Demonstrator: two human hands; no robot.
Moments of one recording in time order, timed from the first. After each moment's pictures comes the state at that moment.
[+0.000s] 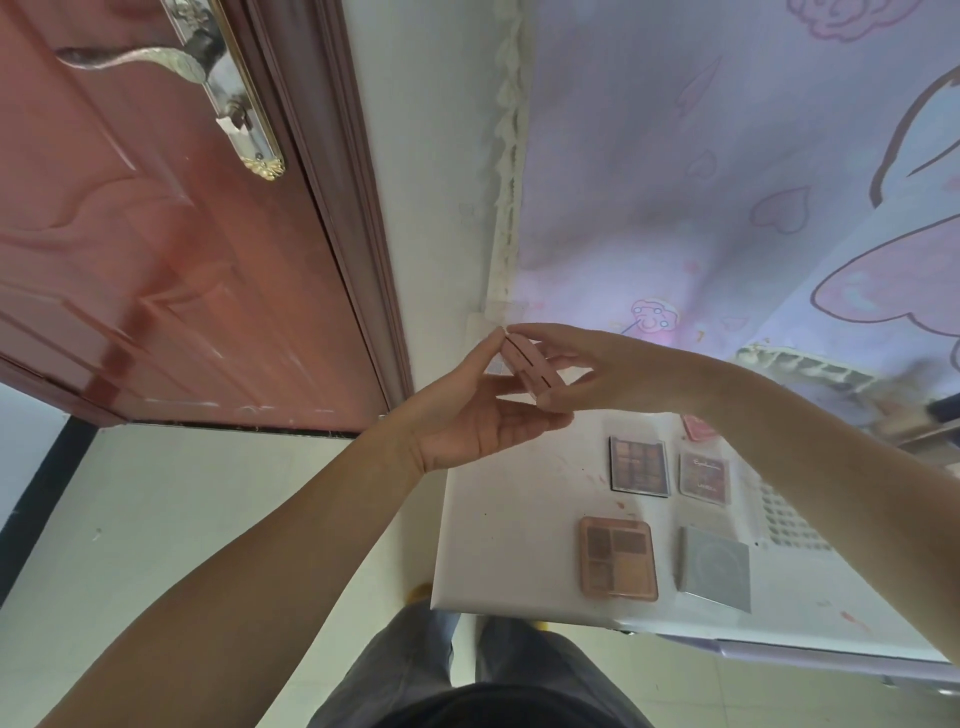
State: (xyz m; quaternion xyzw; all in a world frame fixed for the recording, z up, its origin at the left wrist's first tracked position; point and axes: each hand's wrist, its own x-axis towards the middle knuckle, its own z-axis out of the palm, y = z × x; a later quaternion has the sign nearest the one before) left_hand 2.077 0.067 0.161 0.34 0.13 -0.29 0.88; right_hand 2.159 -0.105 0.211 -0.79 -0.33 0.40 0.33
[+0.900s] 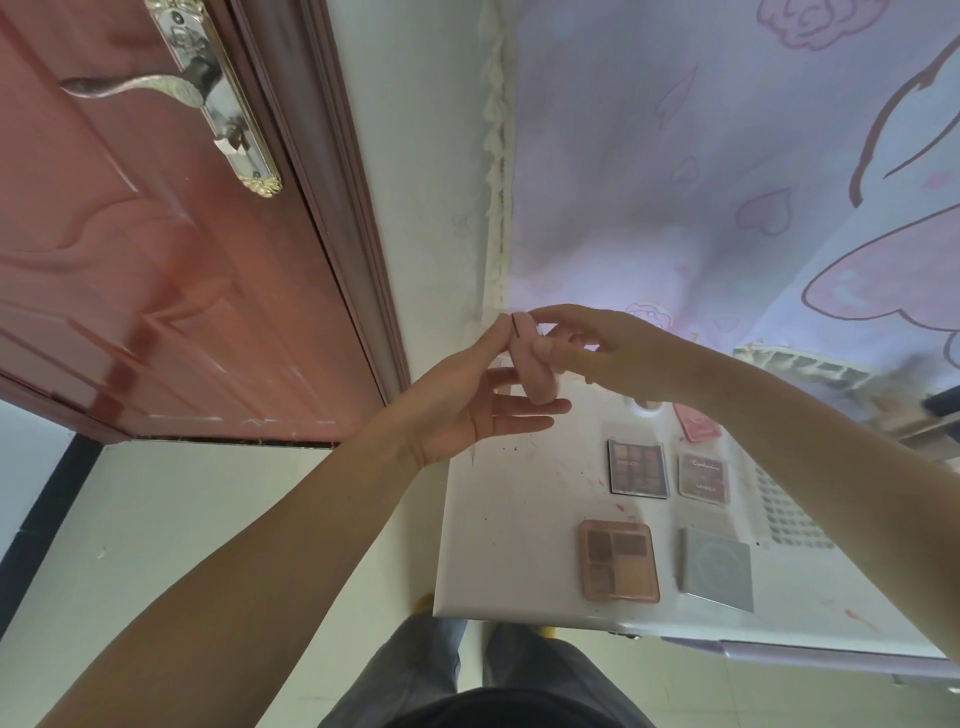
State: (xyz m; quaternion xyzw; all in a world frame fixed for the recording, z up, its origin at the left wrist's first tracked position) left_hand 2.079 0.064 0.185 0.45 0.09 -0.25 0.85; right_hand 2.158 -0.108 0.226 -0.86 -0.31 0.28 0.30
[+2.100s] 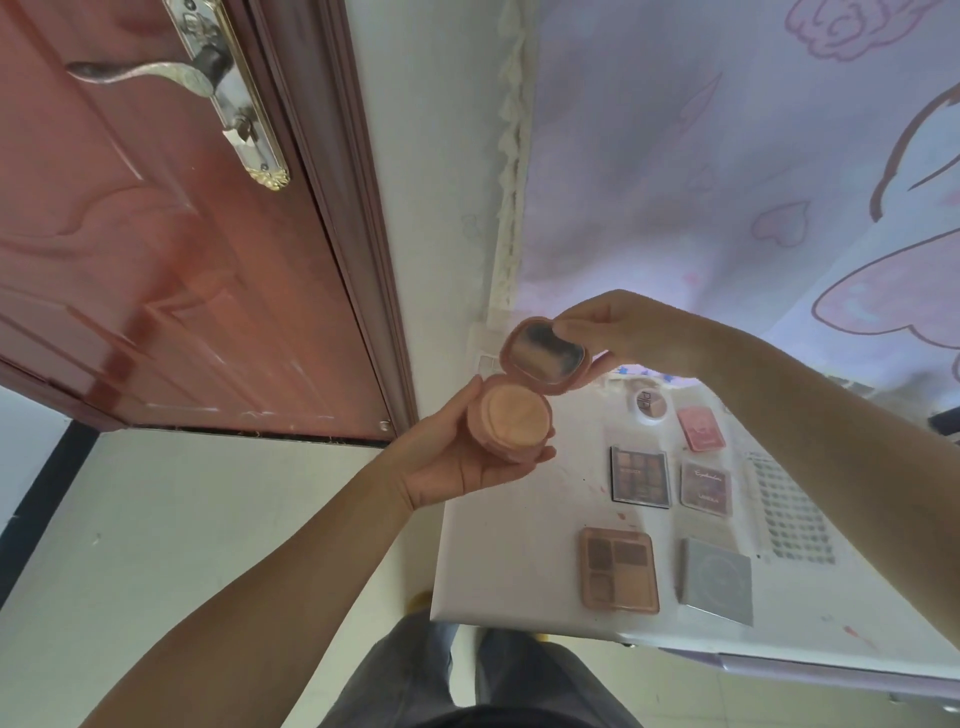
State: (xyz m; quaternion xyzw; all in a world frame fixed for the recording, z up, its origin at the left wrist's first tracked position) left_hand 2.063 0.075 0.122 0.22 0.17 -0.33 0.90; right_hand 2.196 -0.104 0.224 -0.78 -0.24 0.41 0.41
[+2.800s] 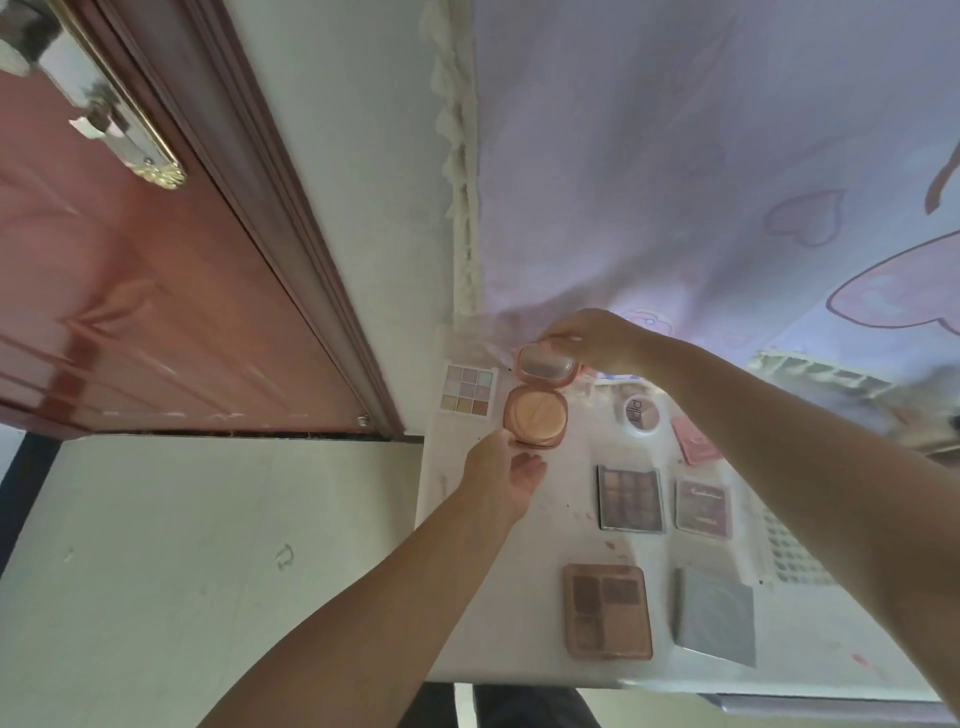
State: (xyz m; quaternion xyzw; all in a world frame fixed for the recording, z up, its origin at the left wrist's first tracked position) left_hand 2.136 -0.015 0.073 0.27 0.52 -0.13 0.80; right_hand 2.283 -0.107 0.122 -0.90 -0.26 0.29 0.17
